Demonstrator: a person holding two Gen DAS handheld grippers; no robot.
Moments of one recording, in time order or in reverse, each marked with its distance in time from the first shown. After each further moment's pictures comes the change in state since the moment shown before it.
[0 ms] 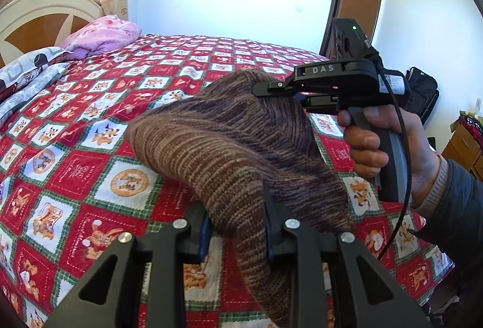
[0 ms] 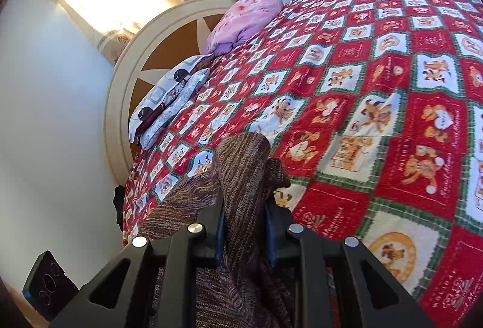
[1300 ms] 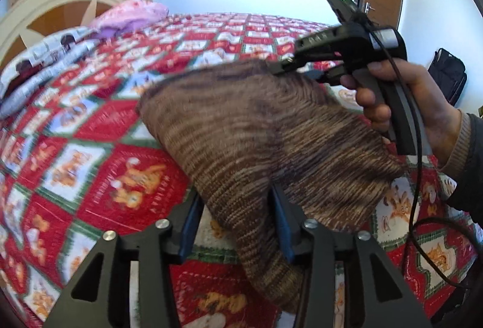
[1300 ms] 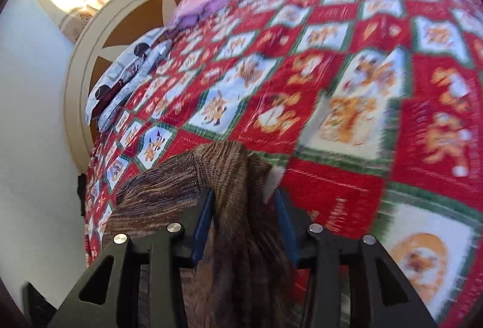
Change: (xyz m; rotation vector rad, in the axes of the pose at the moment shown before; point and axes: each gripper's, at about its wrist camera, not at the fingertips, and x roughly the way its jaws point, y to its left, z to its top) left arm 0.002 0.026 -0.052 0.017 0.073 0.163; right arm 0.062 -0.015 -0.018 -0.004 0.078 -0.190
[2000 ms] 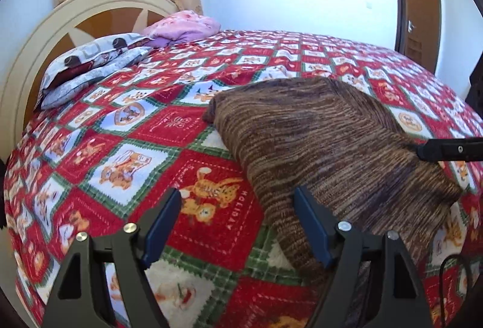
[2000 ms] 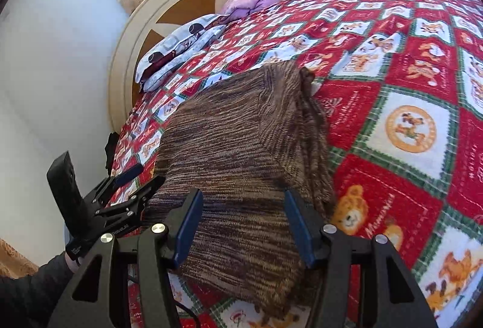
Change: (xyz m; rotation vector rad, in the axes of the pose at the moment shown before) left arm 0.005 0.032 -0.012 -0.105 -0.096 0.230; right arm -0.078 0.023 -0.114 -0.151 0.005 0.141
